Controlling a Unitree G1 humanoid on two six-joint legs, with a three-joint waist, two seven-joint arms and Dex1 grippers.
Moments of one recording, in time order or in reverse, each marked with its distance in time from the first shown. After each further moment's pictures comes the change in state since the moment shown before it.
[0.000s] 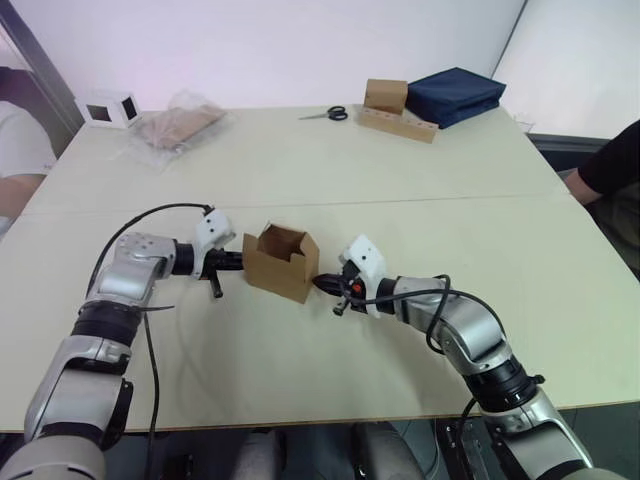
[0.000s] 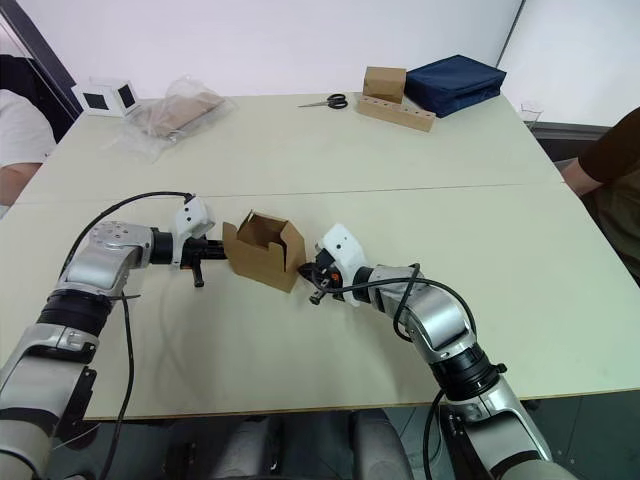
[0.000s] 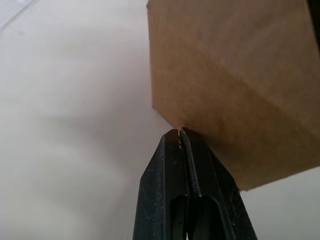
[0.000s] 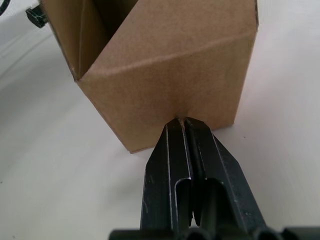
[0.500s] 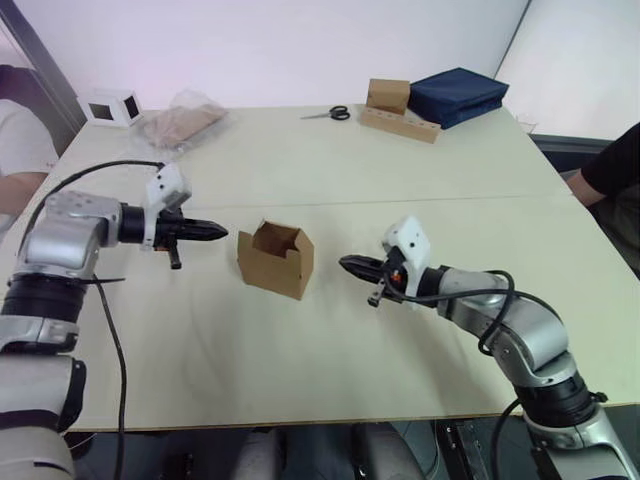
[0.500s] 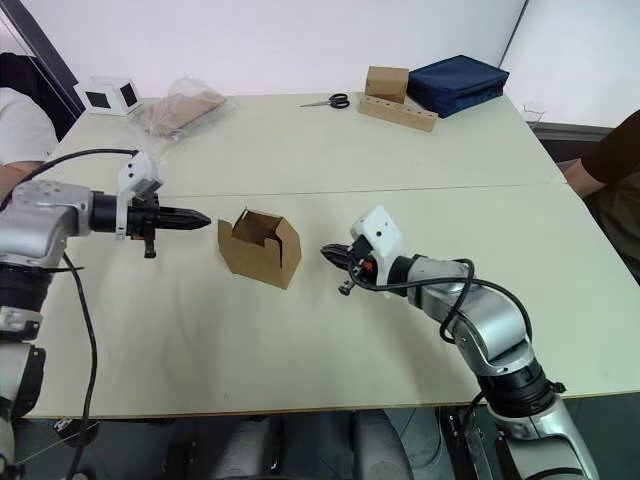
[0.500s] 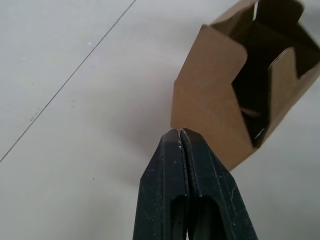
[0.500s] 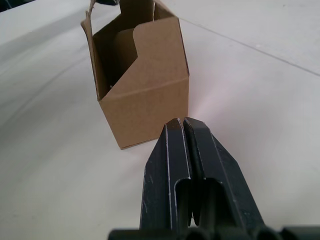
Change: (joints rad) left arm -0.072 0.142 0.035 -0.038 -0.104 0.090 -0.039; right arm 0.055 -0.129 -0.115 -0.192 0.131 0.009 -0.043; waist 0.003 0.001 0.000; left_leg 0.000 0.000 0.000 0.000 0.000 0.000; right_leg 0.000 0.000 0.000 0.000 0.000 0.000
